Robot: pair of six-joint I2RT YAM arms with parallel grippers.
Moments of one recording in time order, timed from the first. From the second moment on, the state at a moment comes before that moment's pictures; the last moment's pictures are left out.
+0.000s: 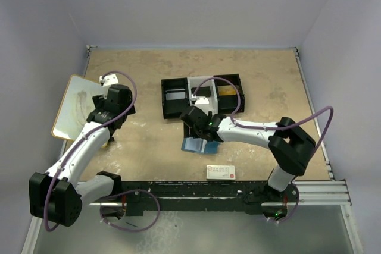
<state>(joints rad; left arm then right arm) -0.26 1.09 0.82 -0.50 -0.59 -0.38 0.99 1.65 1.05 -0.38 0.44 0.79</state>
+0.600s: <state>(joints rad) -0.26 1.11 0.82 -0.50 -0.59 -0.38 1.01 1.76 1.08 -0.45 0.43 0.86</state>
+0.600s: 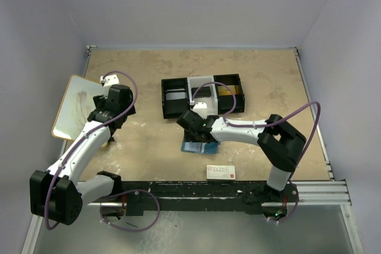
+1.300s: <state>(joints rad) -0.27 1.09 0.79 -0.41 -0.19 -0.45 0.80 1.63 0.73 0.10 -0.02 0.82</state>
